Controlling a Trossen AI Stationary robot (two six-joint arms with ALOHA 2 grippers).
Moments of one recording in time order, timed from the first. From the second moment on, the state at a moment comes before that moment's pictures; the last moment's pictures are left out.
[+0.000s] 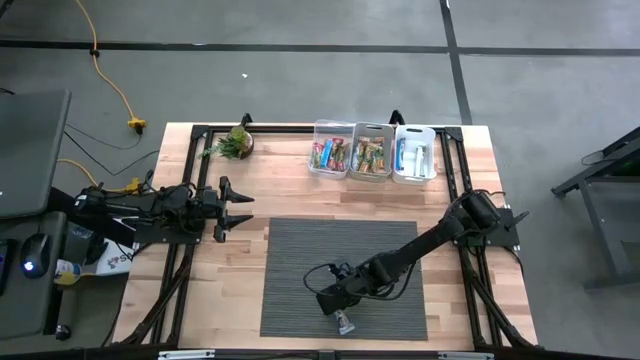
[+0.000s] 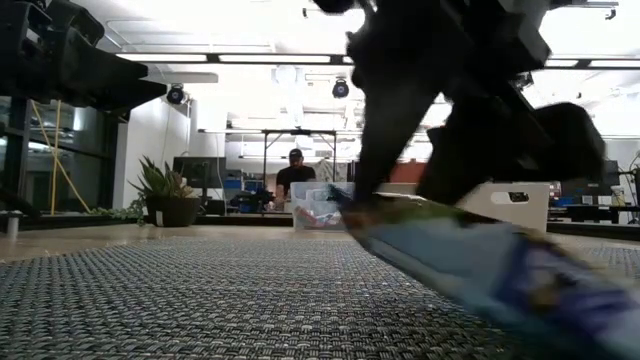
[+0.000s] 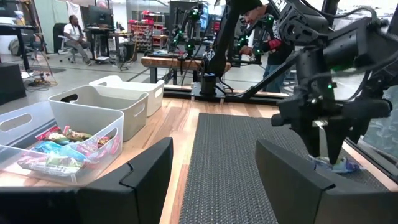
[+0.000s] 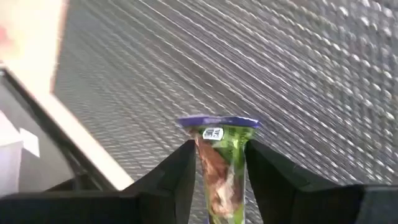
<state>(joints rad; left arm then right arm) -0.12 0.02 0.02 0.03 -0.17 -0.06 0.49 2.02 1.36 -0.35 0.08 1.56</state>
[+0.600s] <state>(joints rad) -0.12 0.02 0.01 0.03 -0.17 -0.06 0.47 1.96 1.36 -0.37 0.08 1.42</state>
